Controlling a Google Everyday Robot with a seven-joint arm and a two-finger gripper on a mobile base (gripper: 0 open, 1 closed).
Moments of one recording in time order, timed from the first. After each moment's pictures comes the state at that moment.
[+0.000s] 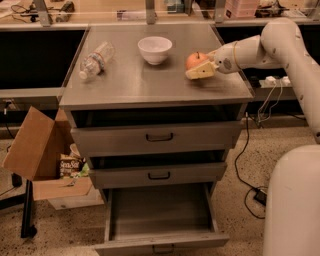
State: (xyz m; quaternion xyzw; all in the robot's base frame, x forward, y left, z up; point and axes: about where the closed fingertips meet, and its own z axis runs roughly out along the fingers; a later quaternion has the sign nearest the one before) arm 0.788 -0.161 0.859 -0.41 0.76 0.21 0.46
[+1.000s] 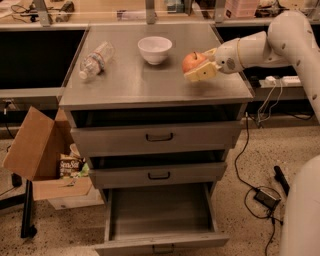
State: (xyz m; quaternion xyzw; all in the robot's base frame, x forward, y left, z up) arm 0.742 -0.143 0.882 -0.47 0.72 0.24 0.45
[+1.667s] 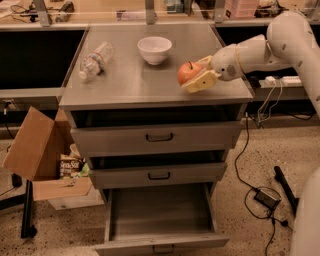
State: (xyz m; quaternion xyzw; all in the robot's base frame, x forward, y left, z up) arm 0.696 -0.120 0.877 -0.52 0.69 0.28 0.41
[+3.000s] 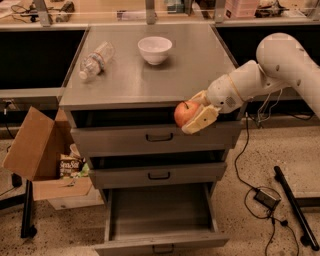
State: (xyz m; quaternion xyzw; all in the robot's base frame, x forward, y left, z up) arm 0.586 -0.104 0.815 -0.59 0.69 0.31 0.29
